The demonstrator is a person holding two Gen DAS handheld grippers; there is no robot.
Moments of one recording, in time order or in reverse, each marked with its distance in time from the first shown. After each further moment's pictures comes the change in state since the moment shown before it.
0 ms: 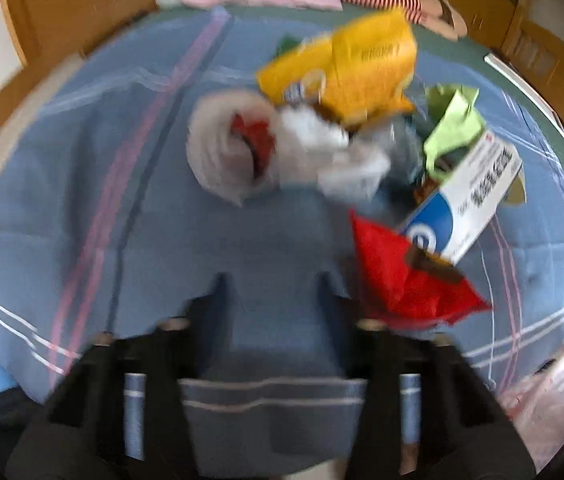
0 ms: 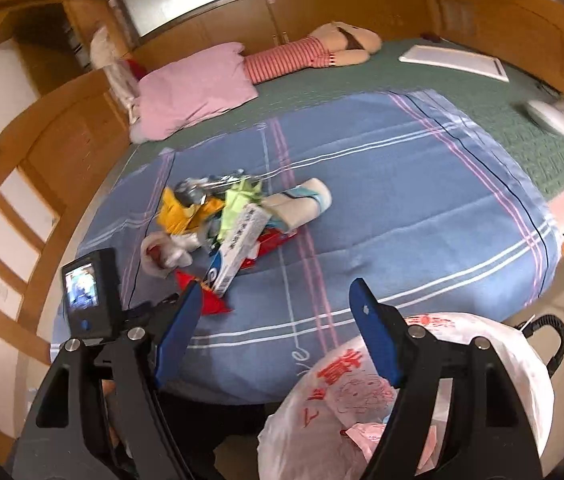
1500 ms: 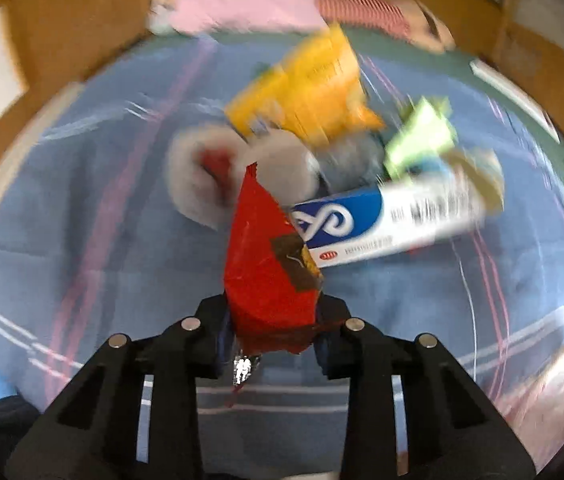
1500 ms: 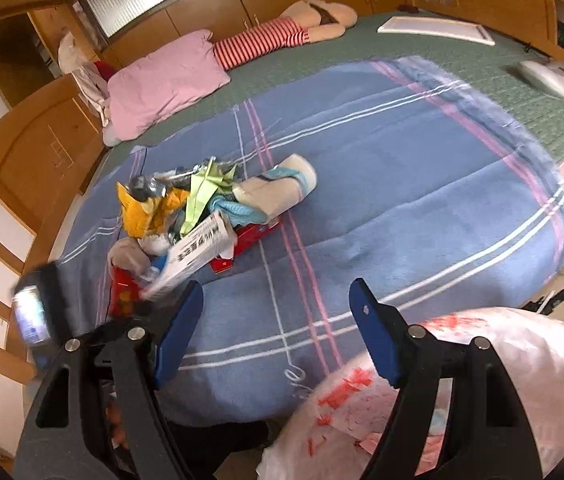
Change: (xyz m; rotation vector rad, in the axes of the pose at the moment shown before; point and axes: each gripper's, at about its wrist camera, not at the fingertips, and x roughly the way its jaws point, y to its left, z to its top) left arm -0.026 -0.026 0.009 0.015 -0.178 0.050; right arm 0.069 -0.019 -0.001 0.115 0.053 -0.026
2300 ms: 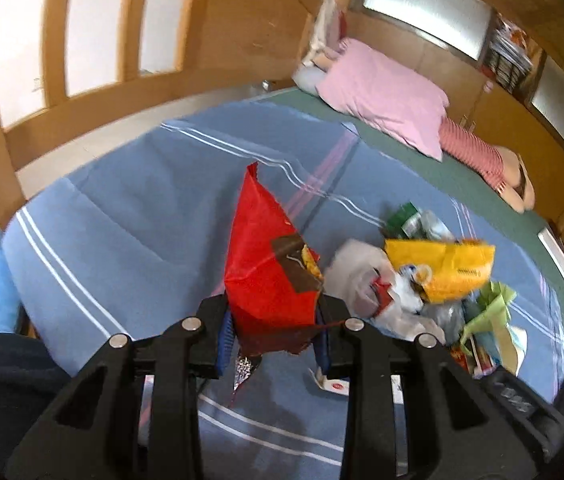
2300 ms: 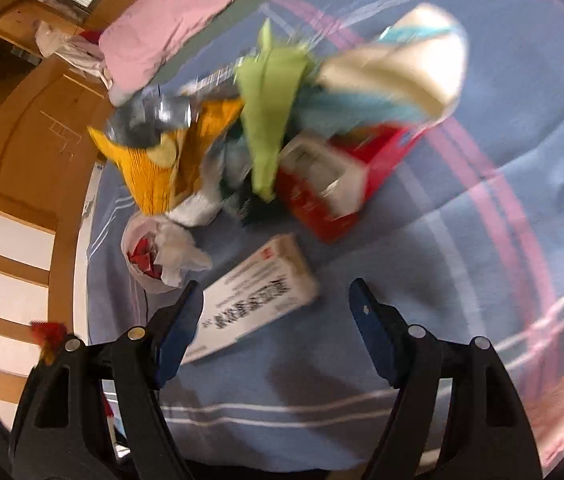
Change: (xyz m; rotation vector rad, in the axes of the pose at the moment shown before) left arm -0.044 0.101 -0.005 -0.470 -0.213 0.154; right arm 0.143 0.071 -0.010 0.179 0.305 0.186
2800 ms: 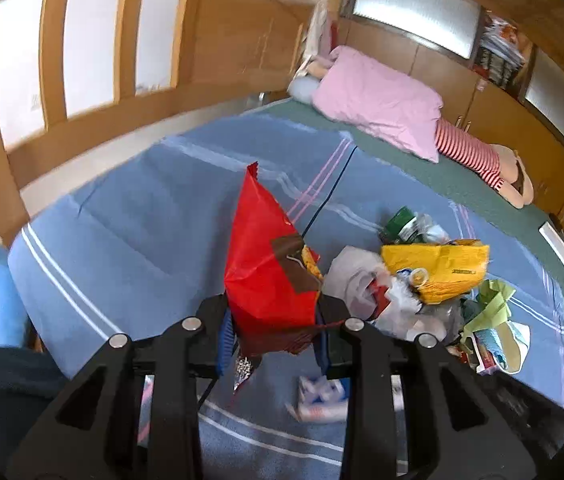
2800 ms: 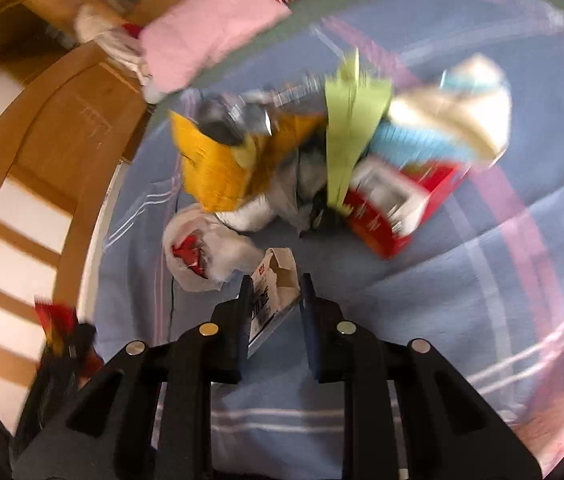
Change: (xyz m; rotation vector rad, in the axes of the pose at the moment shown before) left arm -0.011 -0.011 0.002 0.073 -0.057 -0.008; right arm -0.040 0.032 -0.017 -0.178 -0.134 0.016
